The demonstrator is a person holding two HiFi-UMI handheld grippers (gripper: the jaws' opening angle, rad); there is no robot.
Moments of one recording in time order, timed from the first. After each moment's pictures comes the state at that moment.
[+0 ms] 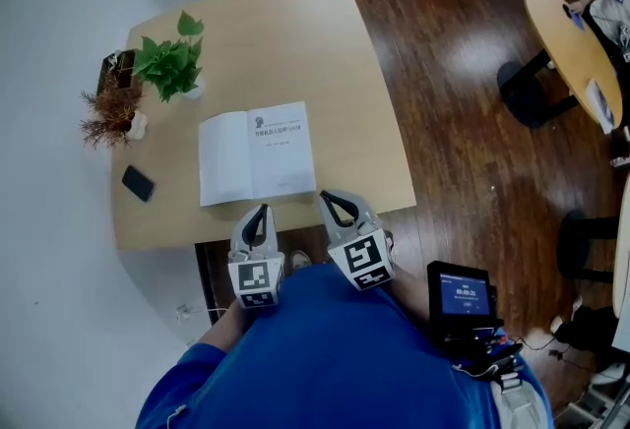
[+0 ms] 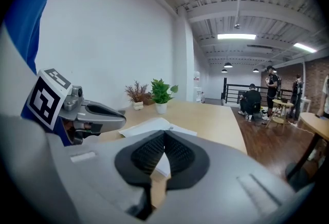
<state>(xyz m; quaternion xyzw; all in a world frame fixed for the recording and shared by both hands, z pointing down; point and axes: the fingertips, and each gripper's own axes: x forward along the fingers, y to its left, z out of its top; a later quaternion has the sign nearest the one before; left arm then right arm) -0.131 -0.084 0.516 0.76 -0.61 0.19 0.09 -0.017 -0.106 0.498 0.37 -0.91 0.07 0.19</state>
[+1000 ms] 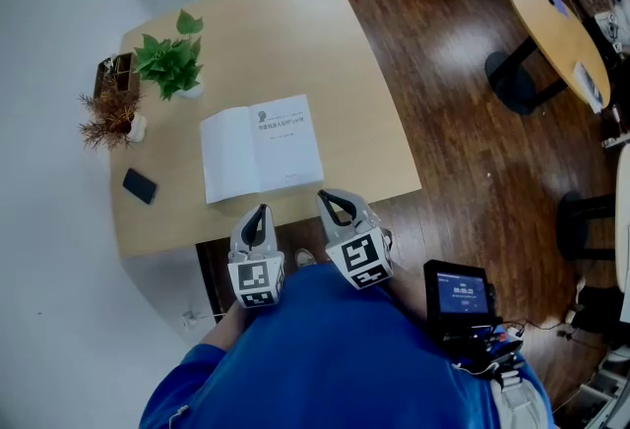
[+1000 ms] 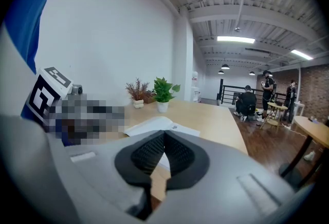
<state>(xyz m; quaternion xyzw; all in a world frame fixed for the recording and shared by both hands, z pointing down) -0.164 -0.058 0.520 0.78 -0.60 0.17 0.10 -0.048 -0.075 0.497 0.40 -0.89 0.06 0.21</state>
